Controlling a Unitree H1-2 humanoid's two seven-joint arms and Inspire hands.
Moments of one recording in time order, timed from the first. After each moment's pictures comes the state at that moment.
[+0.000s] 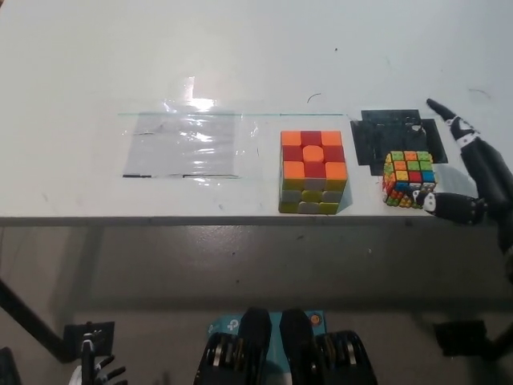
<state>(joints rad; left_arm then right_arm) -0.23 0.13 0.25 0.89 -0.11 0.02 0.12 -0.41 -0.40 0.15 -0.02 -0.36 0.09 0.08</state>
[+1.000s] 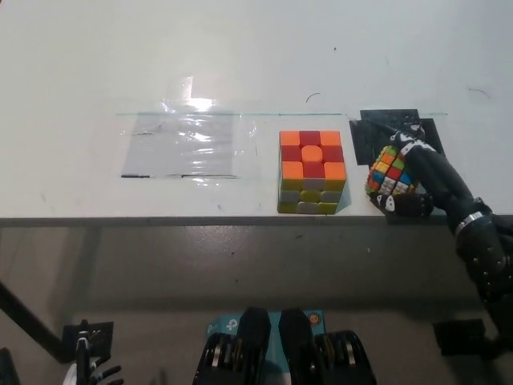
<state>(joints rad) -0.24 0.14 0.24 0.87 -0.11 0.05 0.12 -0.59 -0.36 0.29 0.45 -0.46 -0.09 0.06</state>
